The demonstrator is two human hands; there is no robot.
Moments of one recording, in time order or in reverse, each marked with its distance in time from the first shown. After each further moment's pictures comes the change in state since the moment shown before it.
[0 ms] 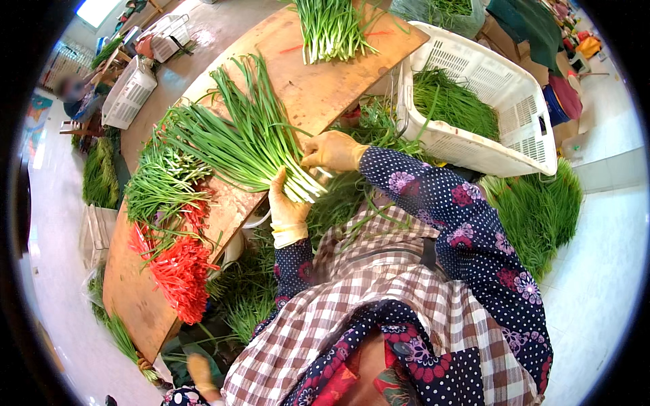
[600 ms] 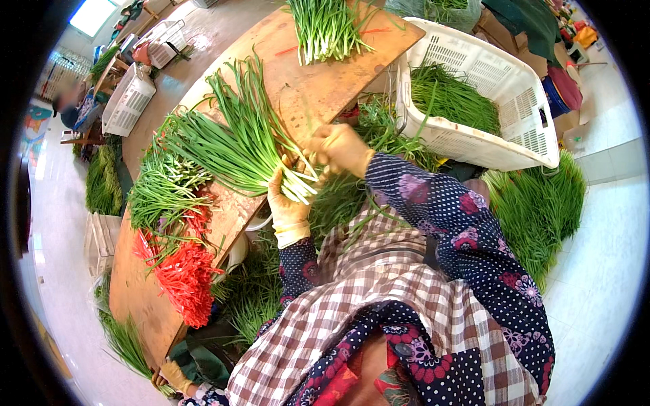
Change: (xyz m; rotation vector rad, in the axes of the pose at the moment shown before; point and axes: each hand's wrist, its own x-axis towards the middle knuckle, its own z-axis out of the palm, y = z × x) left_hand 0.002 -0.001 0.006 -0.069 -0.077 0.015; right_hand -0.003 -0.049 -0.024 0.902 0.261 0.798
